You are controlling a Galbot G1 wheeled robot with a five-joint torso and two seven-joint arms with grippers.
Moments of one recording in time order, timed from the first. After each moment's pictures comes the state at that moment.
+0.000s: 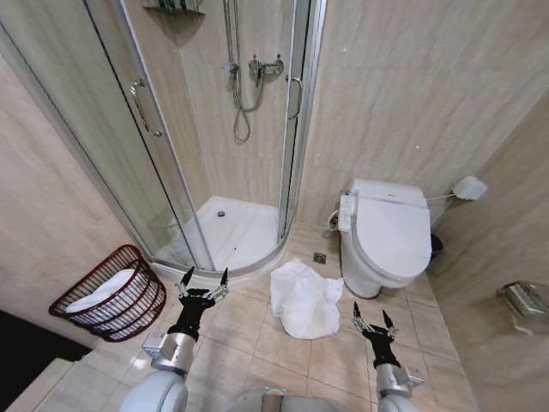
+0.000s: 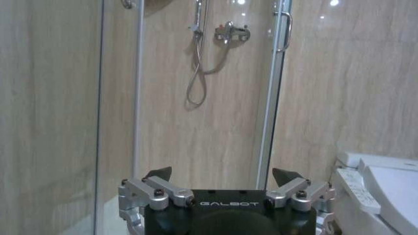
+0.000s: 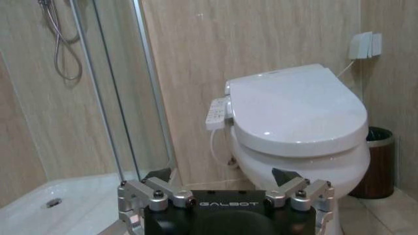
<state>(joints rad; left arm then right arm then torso) 1.84 -1.48 -0.57 -2.37 -0.18 0.04 0.04 -1.71 1.44 0.66 1.77 0.39 0.32 -0.04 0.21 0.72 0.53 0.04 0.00</state>
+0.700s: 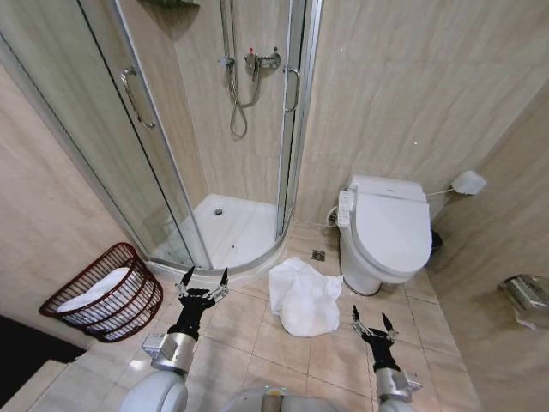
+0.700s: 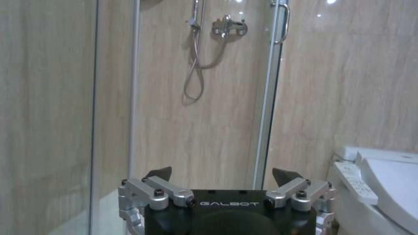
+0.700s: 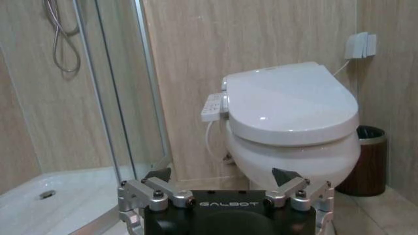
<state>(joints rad) 1.84 -1.48 -0.57 -2.37 -0.18 0.04 0.04 -1.73 1.45 0.67 1.77 0.37 0.35 -0.05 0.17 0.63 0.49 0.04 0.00</state>
